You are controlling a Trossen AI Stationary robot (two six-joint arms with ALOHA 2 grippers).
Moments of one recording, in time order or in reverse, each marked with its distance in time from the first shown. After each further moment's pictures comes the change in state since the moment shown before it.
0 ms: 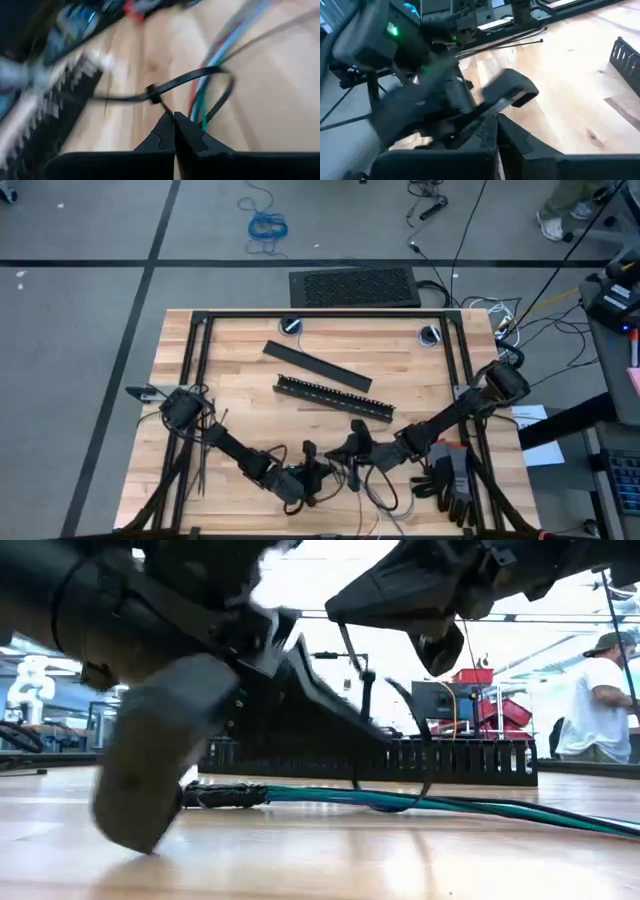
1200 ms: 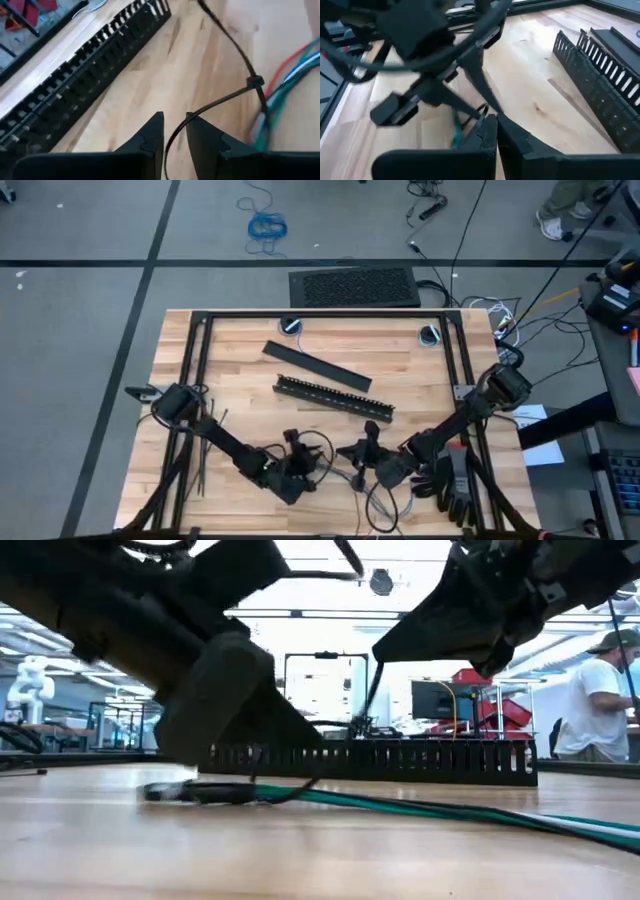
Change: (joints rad) left arm -0.014 -0.140 0.000 -0.411 -0.149 -0.454; right arm 0.085 -0.001 0.001 -0.197 0.269 0.026
